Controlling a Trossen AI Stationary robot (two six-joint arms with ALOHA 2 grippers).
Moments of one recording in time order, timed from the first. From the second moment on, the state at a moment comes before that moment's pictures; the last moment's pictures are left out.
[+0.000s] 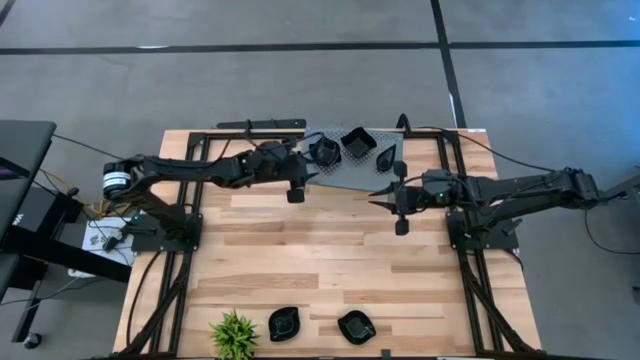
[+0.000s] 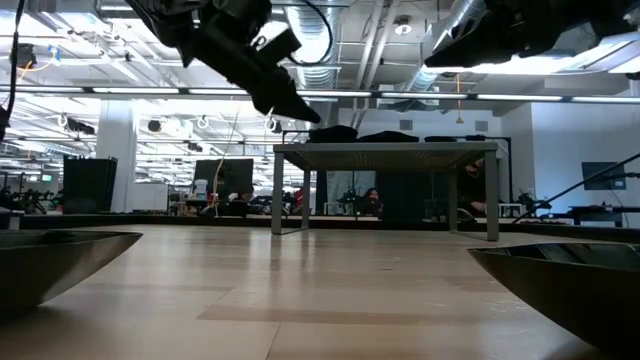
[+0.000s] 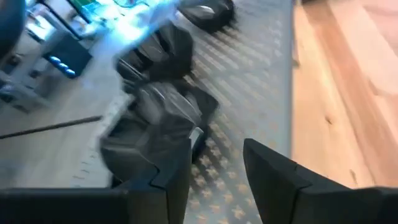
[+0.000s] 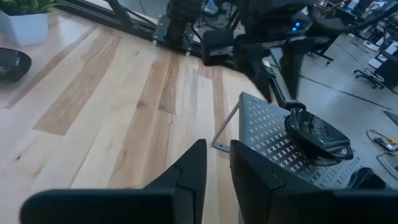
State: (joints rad) left arm 0.25 1.49 0.91 0.14 -0.09 0.50; right arm 0.00 0.86 0.58 -0.05 0.13 -0.35
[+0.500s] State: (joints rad) left arm 0.29 1.56 0.90 0.27 -0.05 0.58; right arm -0.02 0.86 0.58 -0.05 0.13 -0.35
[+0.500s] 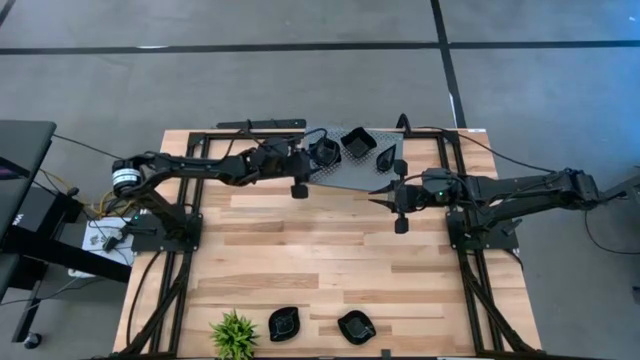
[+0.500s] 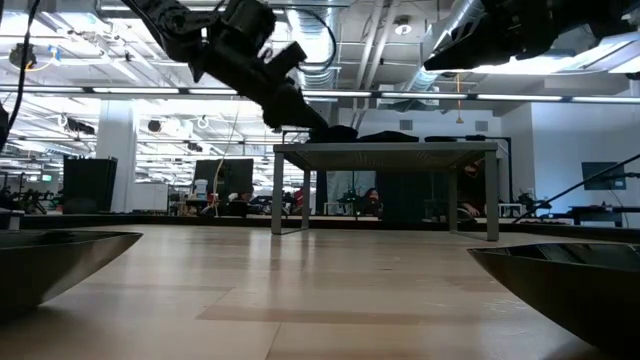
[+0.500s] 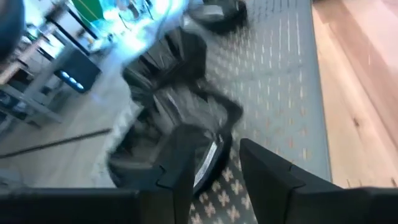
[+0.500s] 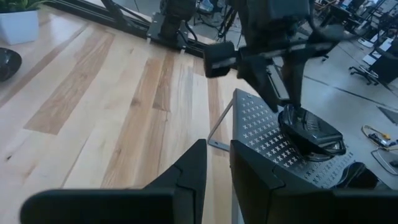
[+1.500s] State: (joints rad) left arm 0.32 1.60 0.90 0.31 -0.04 0.59; right arm -0.02 0.86 0.58 -0.05 0.13 -0.33
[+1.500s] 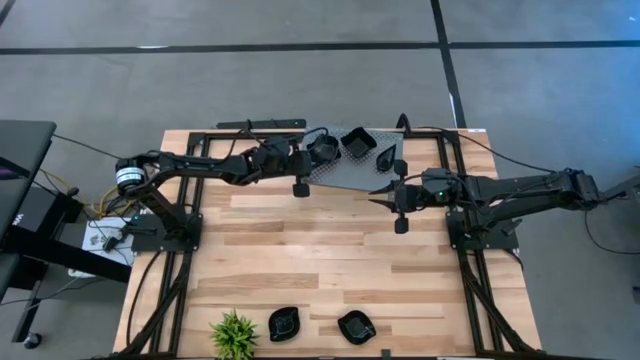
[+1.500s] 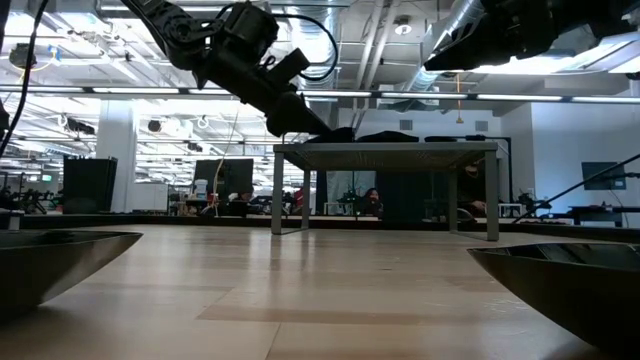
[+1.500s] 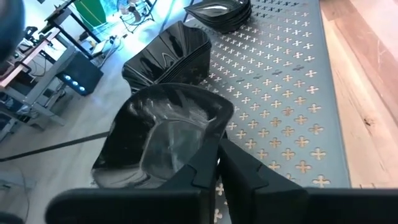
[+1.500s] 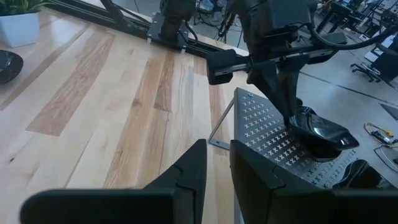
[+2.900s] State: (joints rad) left arm 0.18 1.60 0.90 0.37 -0.34 0.38; right arm -0.02 0.86 0.58 -0.05 0.13 -0.34
